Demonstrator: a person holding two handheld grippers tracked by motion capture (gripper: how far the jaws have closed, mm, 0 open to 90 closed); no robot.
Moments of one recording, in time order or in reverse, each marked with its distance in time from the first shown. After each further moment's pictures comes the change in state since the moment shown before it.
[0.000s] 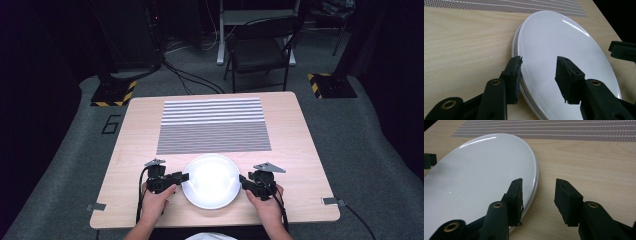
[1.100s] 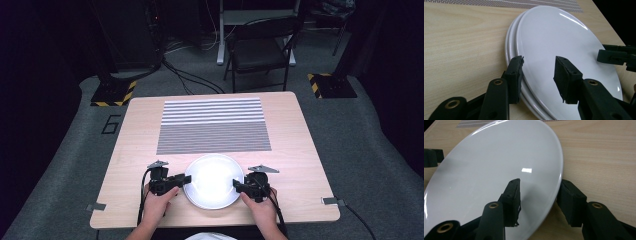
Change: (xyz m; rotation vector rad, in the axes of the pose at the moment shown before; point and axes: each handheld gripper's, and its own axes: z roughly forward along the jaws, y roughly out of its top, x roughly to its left) left arm -0.008 -0.005 0.005 0.010 -0.018 0.015; right arm 0.008 -0.008 0.016 0.071 0.059 0.054
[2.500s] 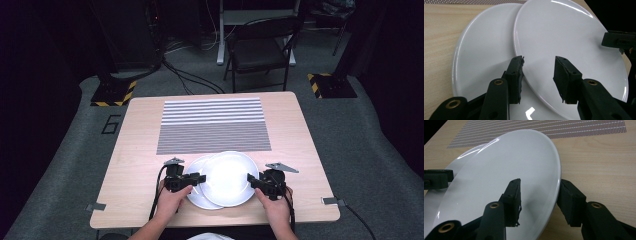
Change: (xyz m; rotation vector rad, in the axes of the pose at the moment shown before) left arm -0.021 0.008 0.037 0.048 -0.094 0.058; right arm -0.030 0.007 -0.032 -0.083 -0.057 0.059
